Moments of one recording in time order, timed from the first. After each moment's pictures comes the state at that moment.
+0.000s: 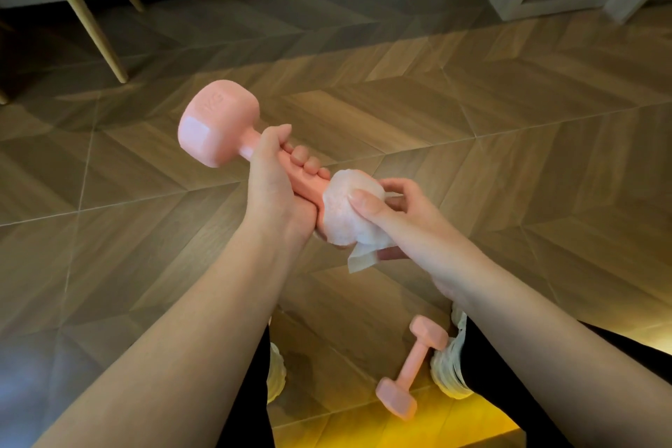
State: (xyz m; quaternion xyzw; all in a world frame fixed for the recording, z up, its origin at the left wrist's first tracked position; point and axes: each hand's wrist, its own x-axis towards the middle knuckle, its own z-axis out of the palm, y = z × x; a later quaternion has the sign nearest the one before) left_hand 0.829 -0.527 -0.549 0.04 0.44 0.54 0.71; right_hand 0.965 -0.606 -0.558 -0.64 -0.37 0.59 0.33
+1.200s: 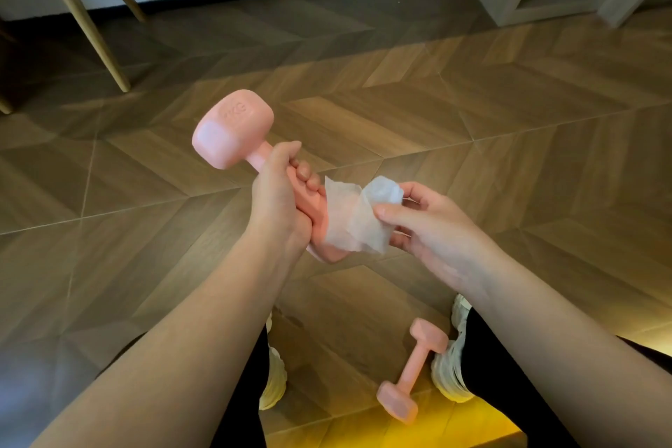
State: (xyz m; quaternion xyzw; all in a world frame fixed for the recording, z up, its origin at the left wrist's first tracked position) left_hand 0.830 -0.533 -0.556 0.09 0.48 0.53 0.70; right_hand 0.985 -0.602 -0.566 -0.56 -0.23 0.66 0.44
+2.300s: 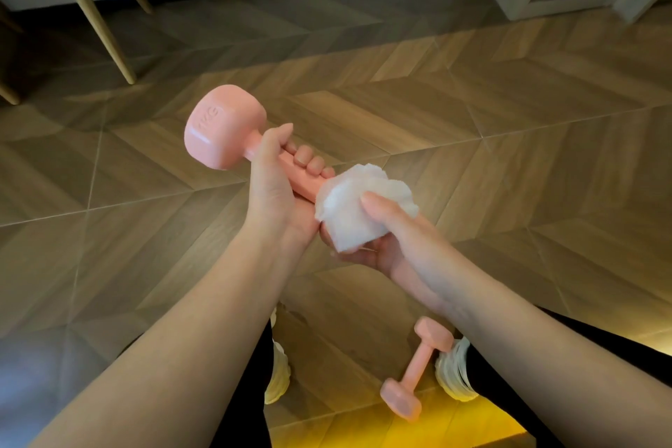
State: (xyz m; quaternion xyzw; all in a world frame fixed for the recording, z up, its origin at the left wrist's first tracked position) left_hand 0.823 -0.531 -0.545 0.04 0.41 0.55 0.73; right_hand 0.949 -0.610 -0.568 -0.43 -0.23 0.74 0.46
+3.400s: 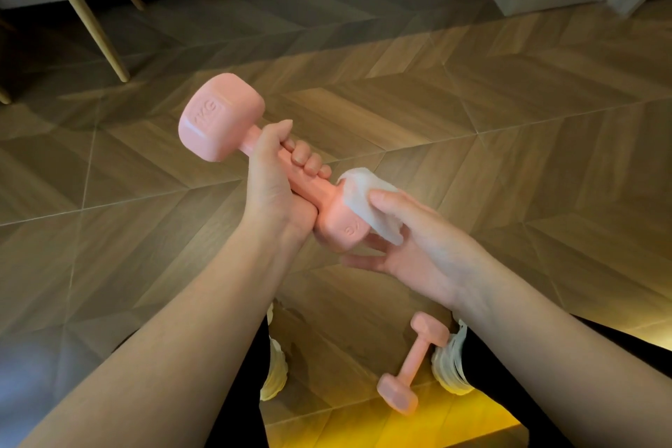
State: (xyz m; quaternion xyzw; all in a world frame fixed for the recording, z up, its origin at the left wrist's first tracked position) left_hand 0.829 -0.534 -0.547 0.10 0.41 0.55 0.72; right_hand 0.966 -0.613 -0.557 -0.46 -0.15 0.77 0.41
